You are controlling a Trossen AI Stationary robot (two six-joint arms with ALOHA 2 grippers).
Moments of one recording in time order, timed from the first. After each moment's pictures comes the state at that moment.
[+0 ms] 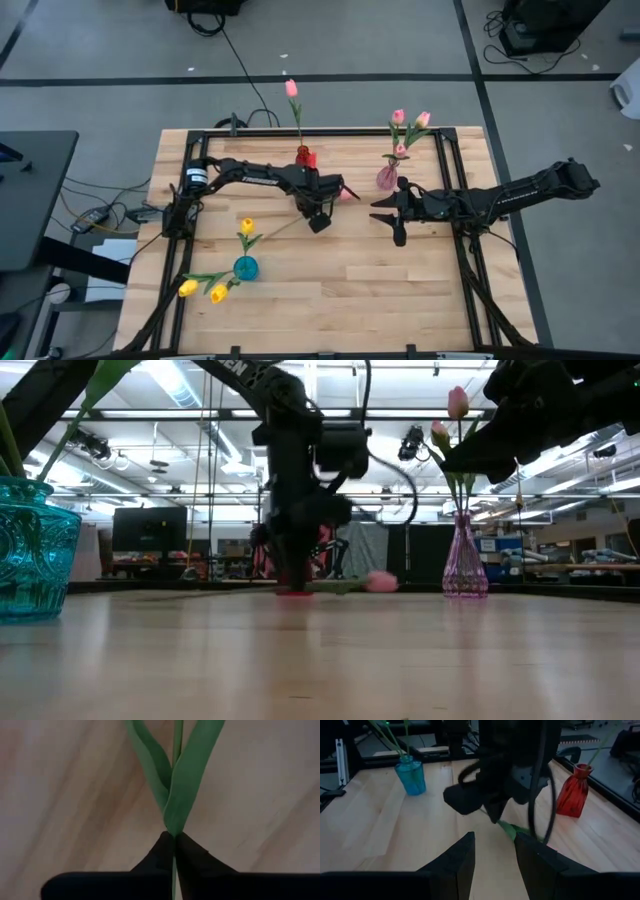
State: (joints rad) left arm 0.16 2.07 1.55 -0.88 0.02 -0.38; right arm 0.12 0.89 0.35 0.20 0.27 0.15
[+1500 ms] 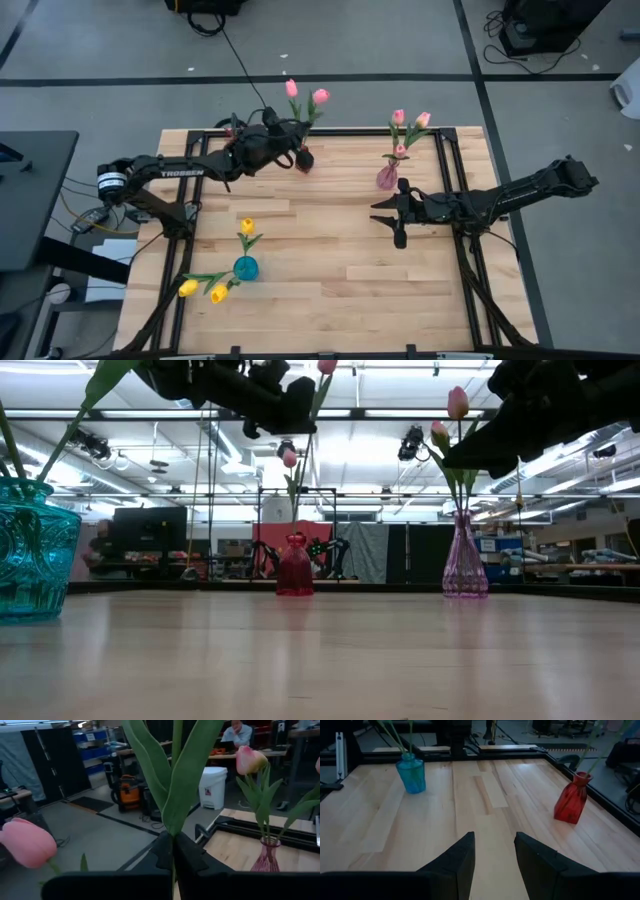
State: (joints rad) left arm 0.32 1.41 0.97 0.42 -0.39 0.13; right arm 0.17 0.90 0.35 0.21 0.32 0.10
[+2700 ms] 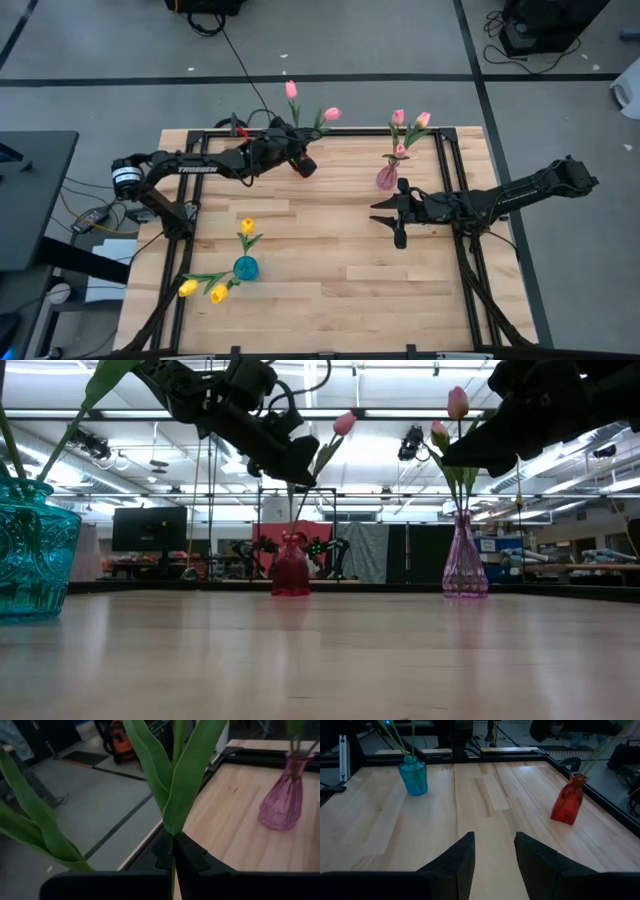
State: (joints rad) left arm 0.37 1.54 0.97 0.24 -0.35 0.11; right arm 0.17 0.90 0.35 0.22 0.31 0.10
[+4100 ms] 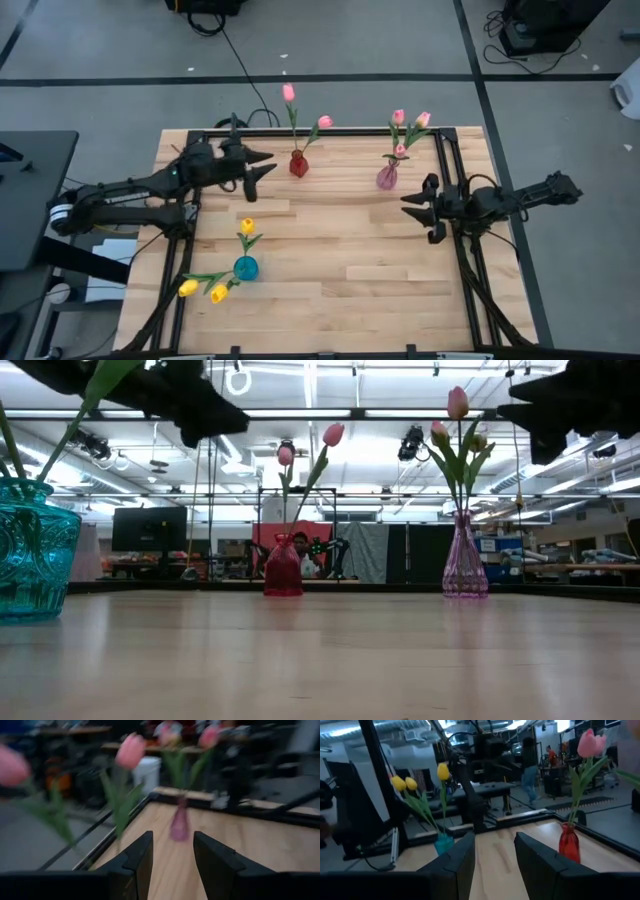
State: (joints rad) left arm 0.35 0.83 0.57 0.15 0.00 -0.01; right arm 0.25 0.22 0.12 0.21 0.34 0.16
